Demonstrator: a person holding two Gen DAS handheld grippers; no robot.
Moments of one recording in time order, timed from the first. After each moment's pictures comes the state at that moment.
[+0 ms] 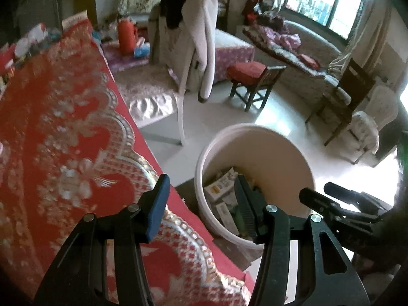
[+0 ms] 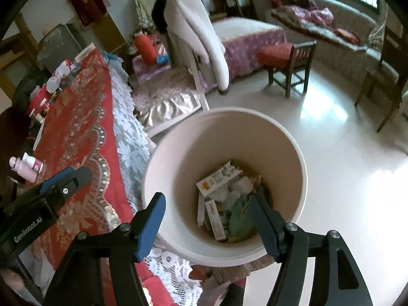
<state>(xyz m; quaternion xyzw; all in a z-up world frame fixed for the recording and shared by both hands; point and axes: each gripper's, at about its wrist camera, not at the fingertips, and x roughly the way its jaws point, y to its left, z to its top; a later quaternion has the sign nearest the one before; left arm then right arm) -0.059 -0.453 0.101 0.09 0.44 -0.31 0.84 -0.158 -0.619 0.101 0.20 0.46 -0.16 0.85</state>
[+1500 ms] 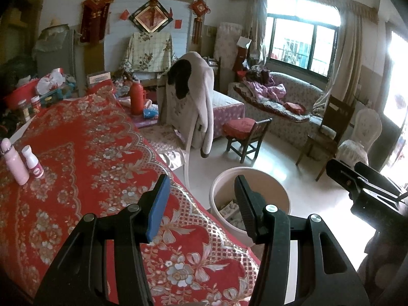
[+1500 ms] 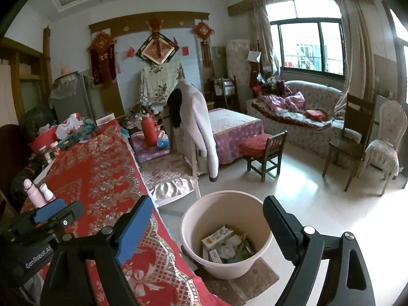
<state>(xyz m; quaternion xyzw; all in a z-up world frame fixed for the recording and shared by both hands) -0.145 -0.323 0.209 0.05 0.29 -0.33 0.90 -0.249 -0.486 0.244 0.10 0.26 -0.25 0.93</state>
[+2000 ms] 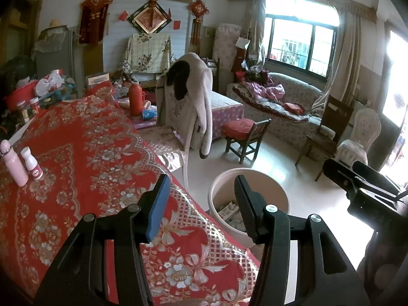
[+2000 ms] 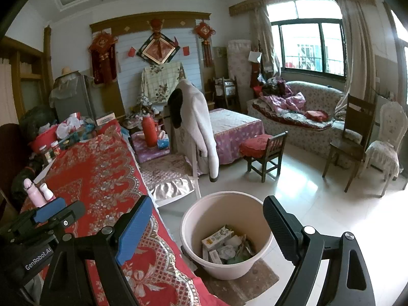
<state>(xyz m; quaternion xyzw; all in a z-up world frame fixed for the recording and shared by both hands) -0.149 -0.324 0.211 0.05 0.29 -0.33 0.90 -0.248 -0.486 0.243 0.10 0.26 -0.25 0.93</state>
